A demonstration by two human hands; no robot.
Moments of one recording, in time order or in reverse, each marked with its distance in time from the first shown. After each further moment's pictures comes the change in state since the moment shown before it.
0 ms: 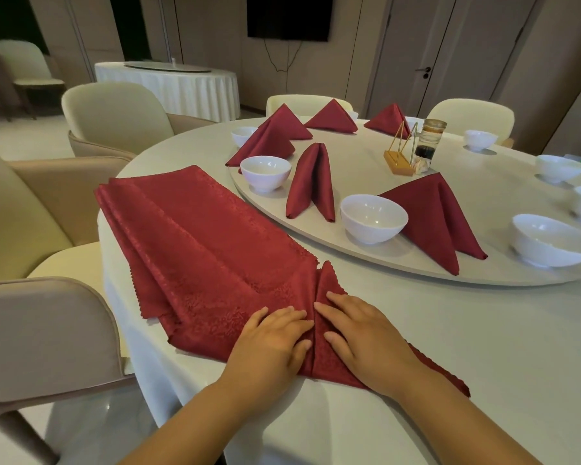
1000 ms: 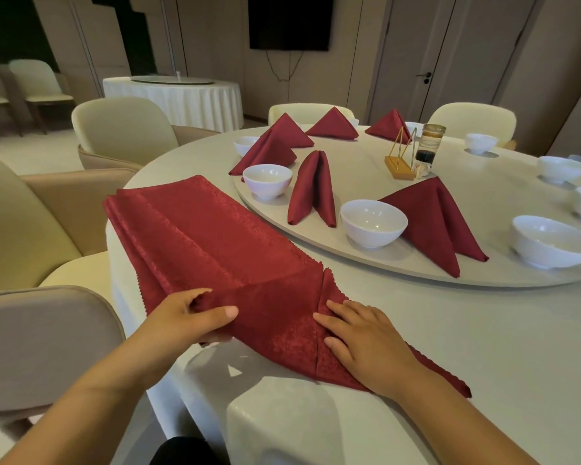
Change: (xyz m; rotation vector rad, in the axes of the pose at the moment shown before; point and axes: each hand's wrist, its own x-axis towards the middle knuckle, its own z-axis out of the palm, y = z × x) left_hand -0.009 -0.035 -0.090 -1.078 -0.002 -0.578; right_hand 0.003 -0.001 -0.005 -0.095 -0.126 0.008
